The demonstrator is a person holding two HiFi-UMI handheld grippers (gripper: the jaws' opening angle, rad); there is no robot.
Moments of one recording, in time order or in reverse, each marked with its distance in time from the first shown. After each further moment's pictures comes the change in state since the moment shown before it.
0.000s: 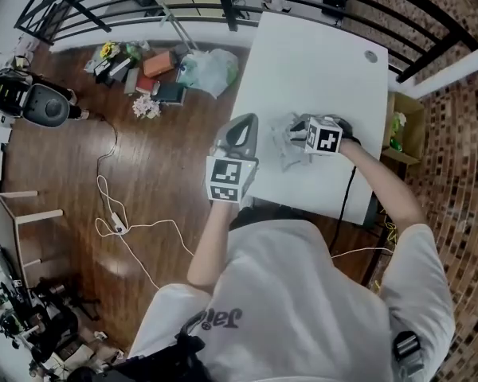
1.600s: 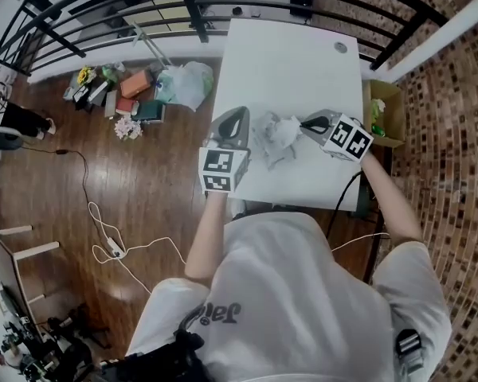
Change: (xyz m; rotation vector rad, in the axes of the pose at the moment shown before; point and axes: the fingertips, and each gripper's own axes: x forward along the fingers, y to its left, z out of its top) left arm 0.026 -0.013 0.011 -0.015 -0.031 -0.115; right arm -0.128 0.004 -0.005 0.321 -0.216 -0.295
